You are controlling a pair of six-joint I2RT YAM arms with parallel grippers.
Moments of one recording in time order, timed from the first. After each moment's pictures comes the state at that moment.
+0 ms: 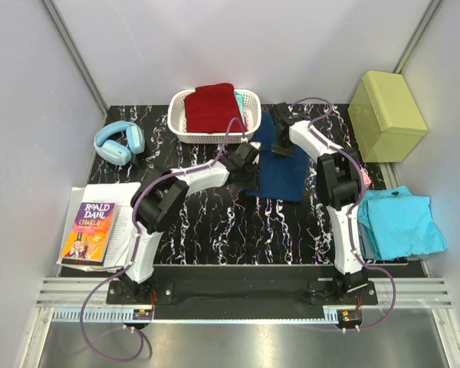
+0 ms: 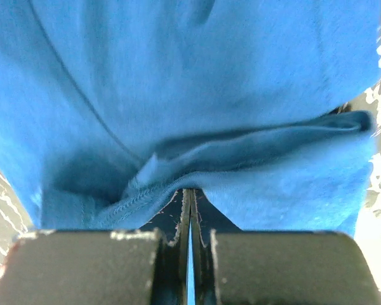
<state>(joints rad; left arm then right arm) -0.73 2.12 1.50 -0.31 0.06 -0.51 0.34 2.30 1.93 -0.79 0.25 0.65</state>
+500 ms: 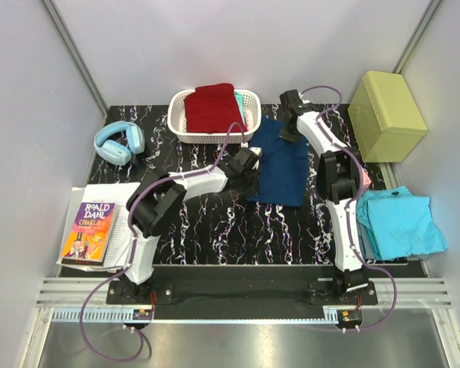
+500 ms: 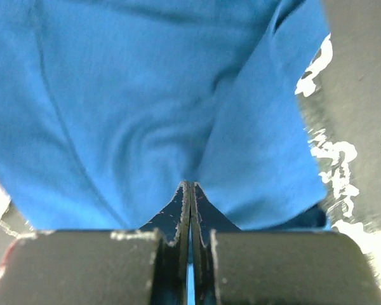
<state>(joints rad) -0.76 2.07 1.41 -0.26 0.05 -0.51 0.27 2.44 2.22 -0.85 0.27 0.63</state>
